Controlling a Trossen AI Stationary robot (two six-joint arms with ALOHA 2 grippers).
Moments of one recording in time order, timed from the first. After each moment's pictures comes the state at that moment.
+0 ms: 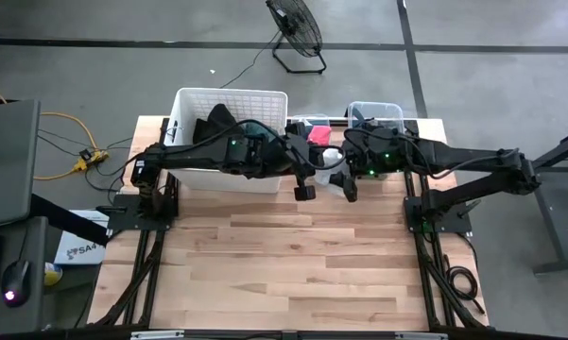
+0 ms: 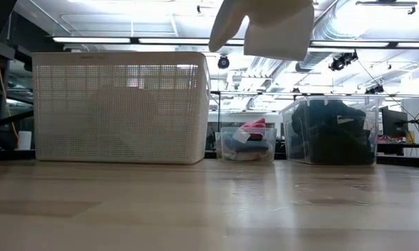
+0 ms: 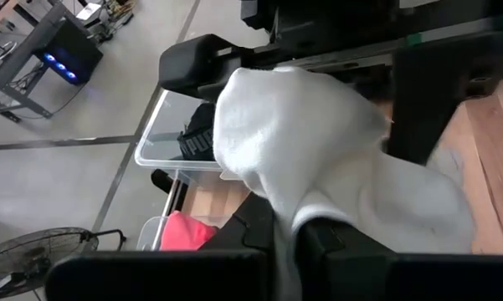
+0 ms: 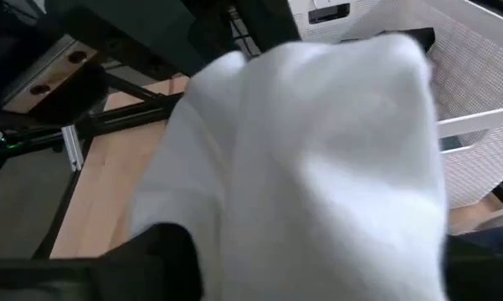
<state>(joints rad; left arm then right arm) -0.03 1.89 2.16 -0.80 -0.41 0.18 -0.09 1.14 1.11 -0.38 -0.03 0.21</state>
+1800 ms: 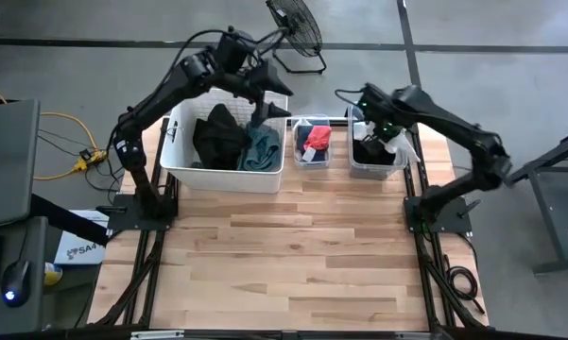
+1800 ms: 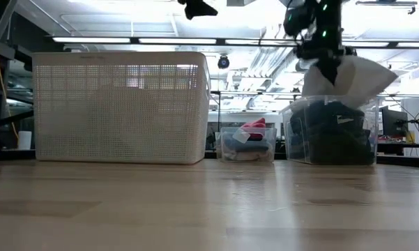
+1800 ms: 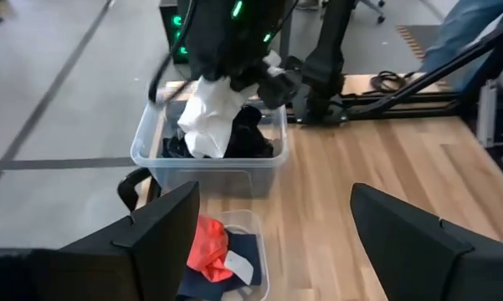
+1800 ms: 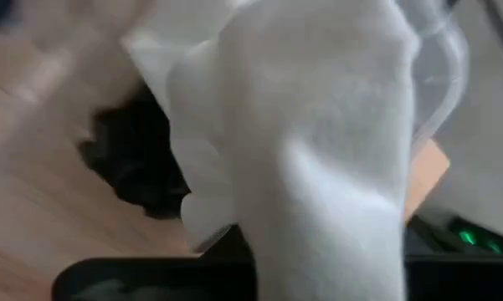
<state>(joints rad) 0.55 1.75 2.17 -0.92 0.50 0.33 -0.71 1.41 1.39 -1.40 0.31 0.13</state>
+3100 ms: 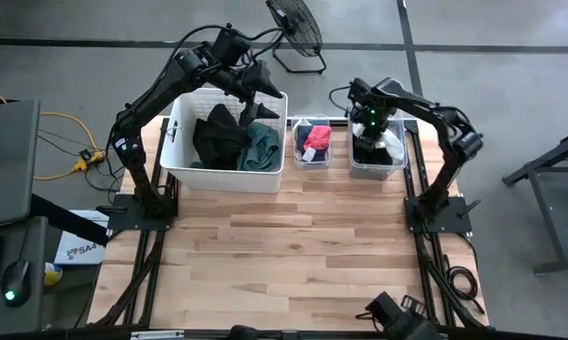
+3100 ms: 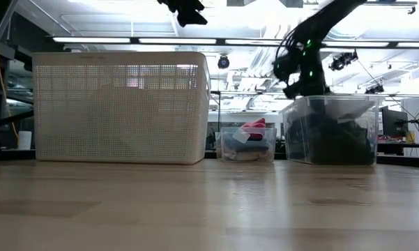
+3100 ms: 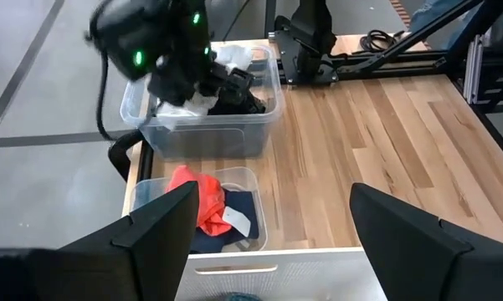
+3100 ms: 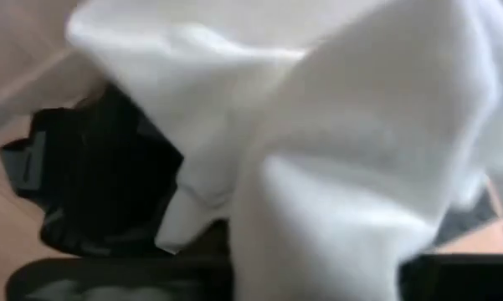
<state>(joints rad) 0.63 1.75 2.17 -1.07 0.58 0.47 -0.91 1.76 1.39 -1.27 0.13 -0.31</state>
